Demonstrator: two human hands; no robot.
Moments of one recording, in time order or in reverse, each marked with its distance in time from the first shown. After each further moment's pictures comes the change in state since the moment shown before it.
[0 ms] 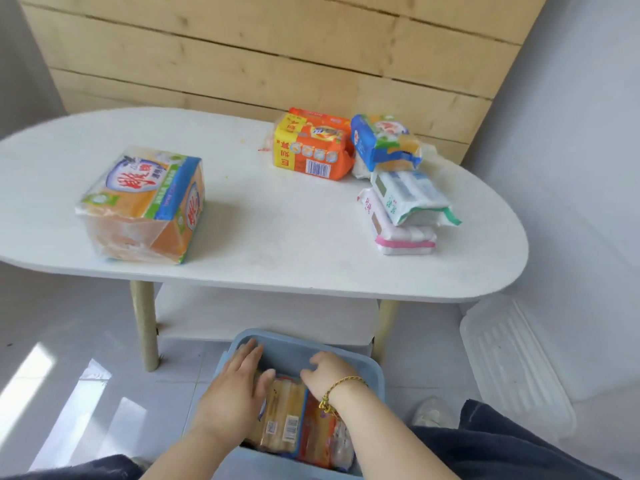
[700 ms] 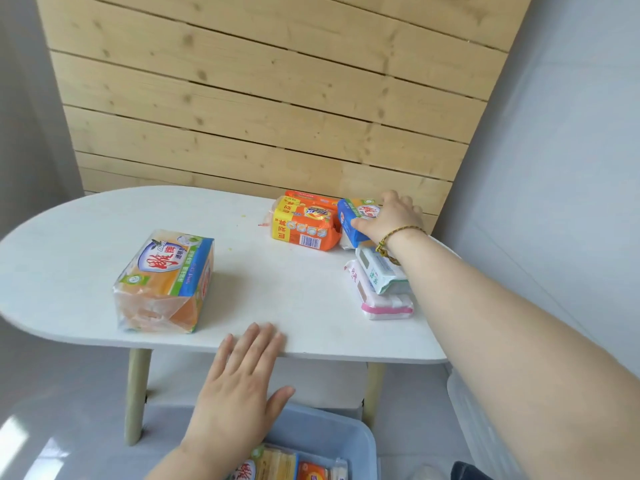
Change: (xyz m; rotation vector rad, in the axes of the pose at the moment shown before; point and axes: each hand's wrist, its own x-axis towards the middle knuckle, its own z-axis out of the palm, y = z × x) left_hand -0.011 0.063 -0.100 0.309 0.281 0.437; right_hand -0.042 -0.083 -0.257 -0.083 0.933 -0.091
